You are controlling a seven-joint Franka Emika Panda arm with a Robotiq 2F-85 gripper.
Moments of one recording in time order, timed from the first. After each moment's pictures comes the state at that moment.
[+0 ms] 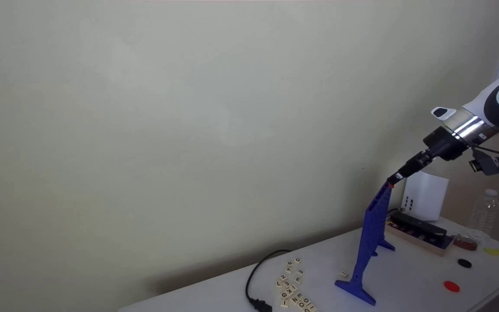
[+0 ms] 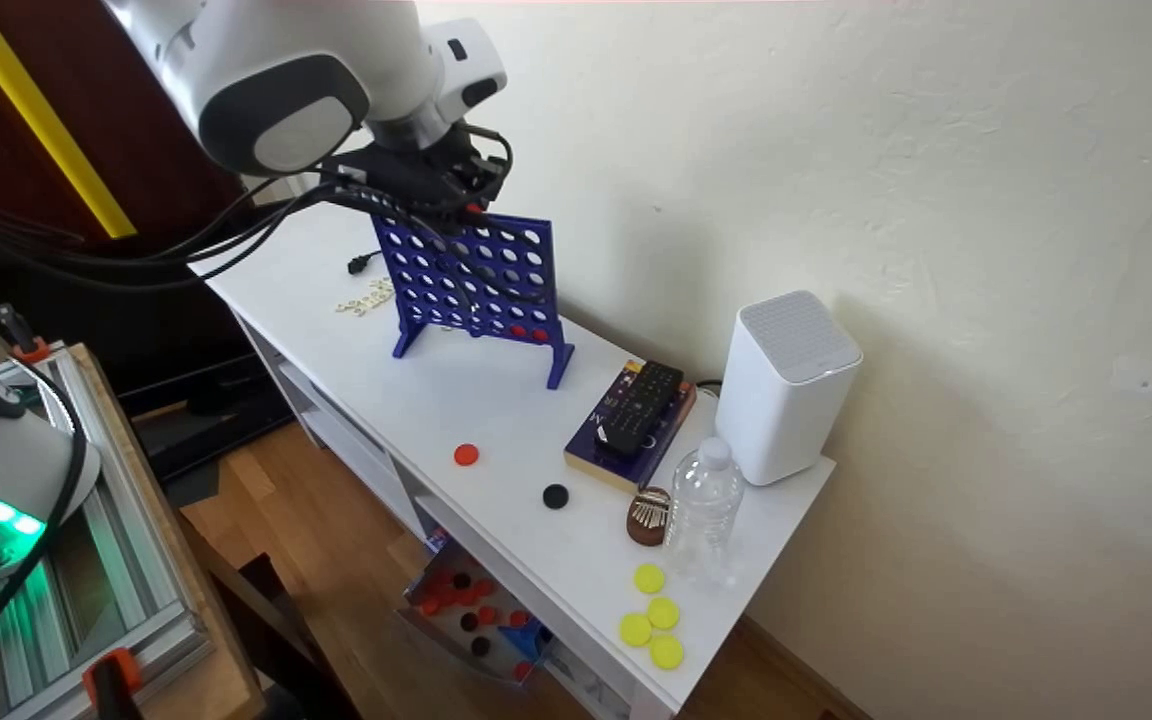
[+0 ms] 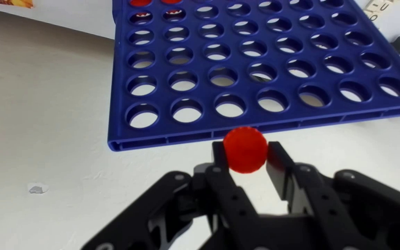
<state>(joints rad) -1.81 0.65 1.40 -2.63 -0.38 3.06 -0.62</state>
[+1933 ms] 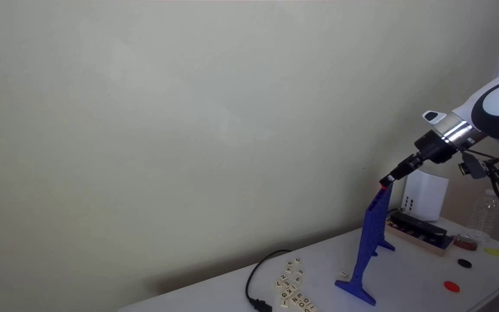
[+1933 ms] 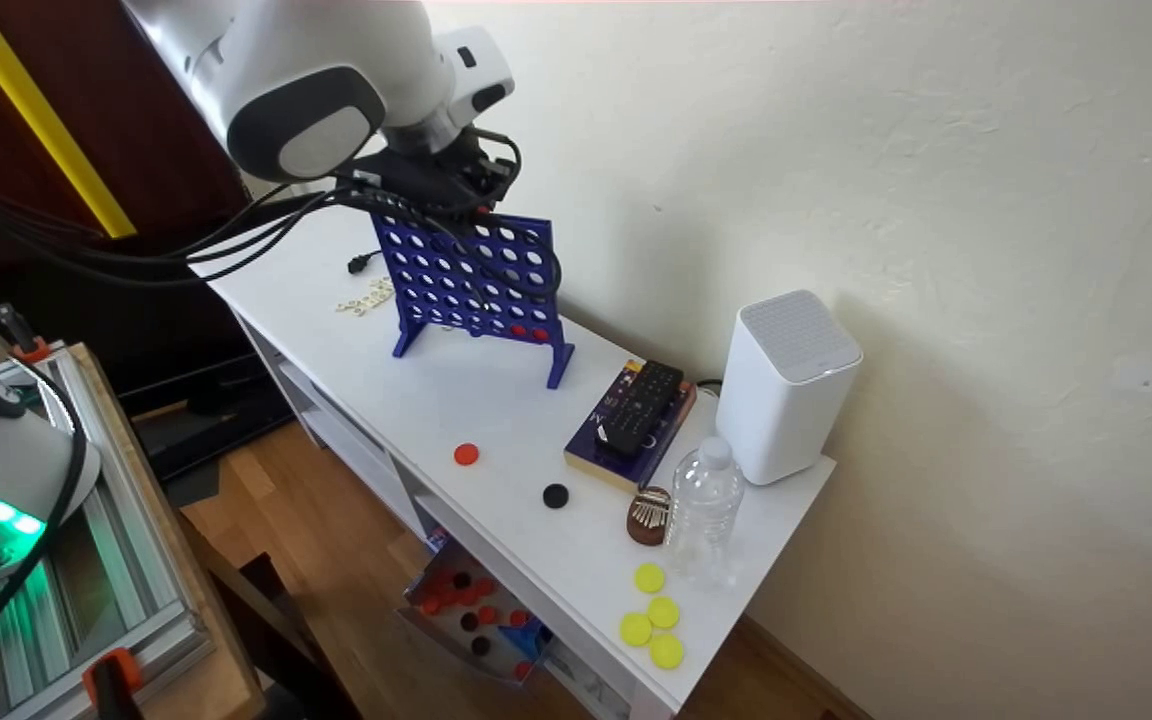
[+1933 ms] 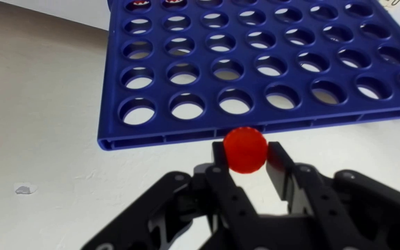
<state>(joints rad) -1.69 0.65 1.31 -2.60 -0.38 3.10 -0.62</state>
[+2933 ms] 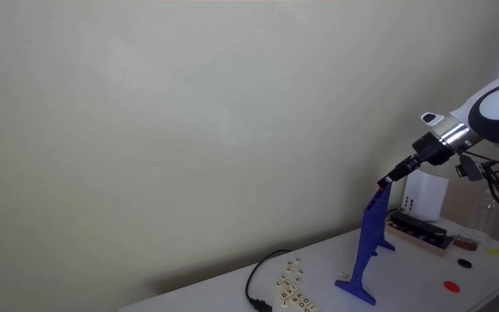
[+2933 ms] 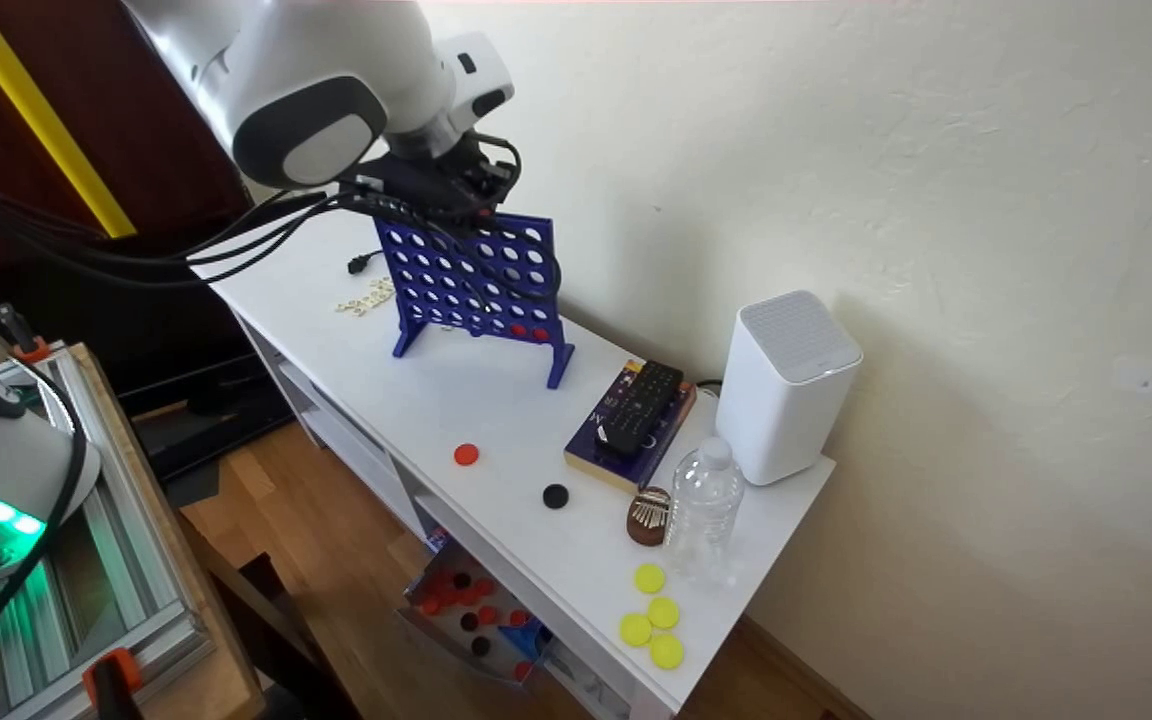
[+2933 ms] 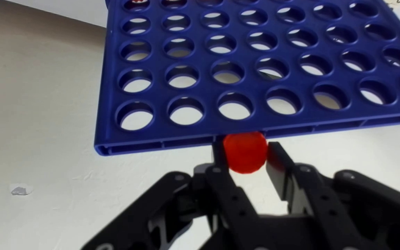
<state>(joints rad) -1.65 0.65 1.27 -2.60 -0.38 3.14 -0.62</state>
